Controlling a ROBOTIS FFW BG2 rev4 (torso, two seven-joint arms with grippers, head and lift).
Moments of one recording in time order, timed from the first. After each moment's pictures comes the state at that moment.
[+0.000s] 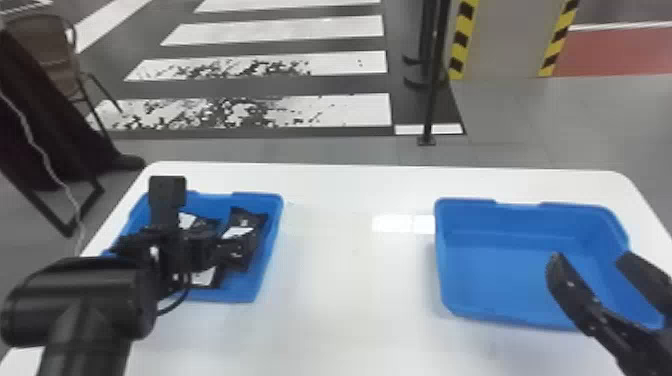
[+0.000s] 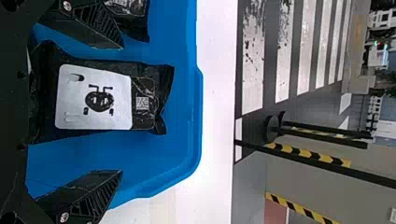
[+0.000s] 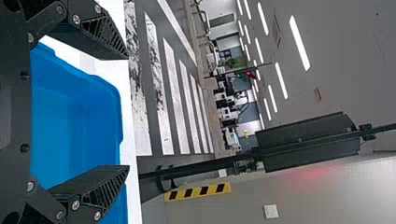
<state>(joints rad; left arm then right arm) -0.04 0.17 0.19 -1.77 -0.01 0.90 -0.45 0.72 -0.08 -0.16 -2.31 -0.36 0.15 0.29</state>
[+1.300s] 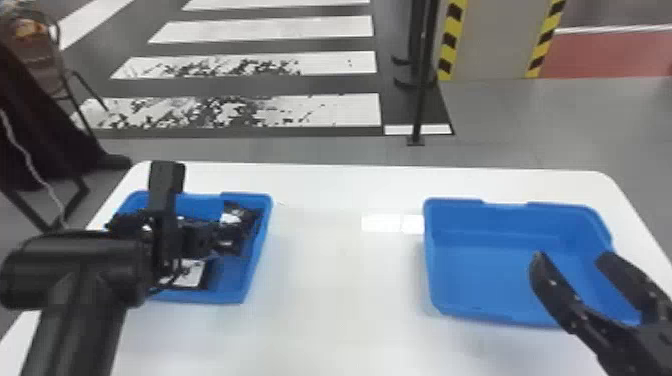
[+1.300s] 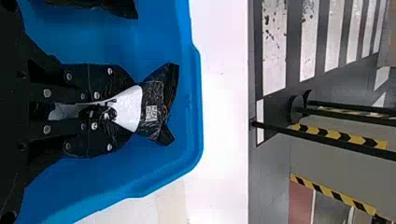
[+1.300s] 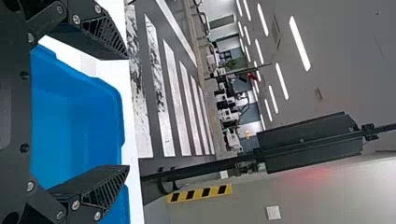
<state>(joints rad) -0.15 0.20 0.15 -1.67 -0.10 0.97 -0.60 0.71 -0.08 -0.15 -2.30 -0.36 0.15 0.29</state>
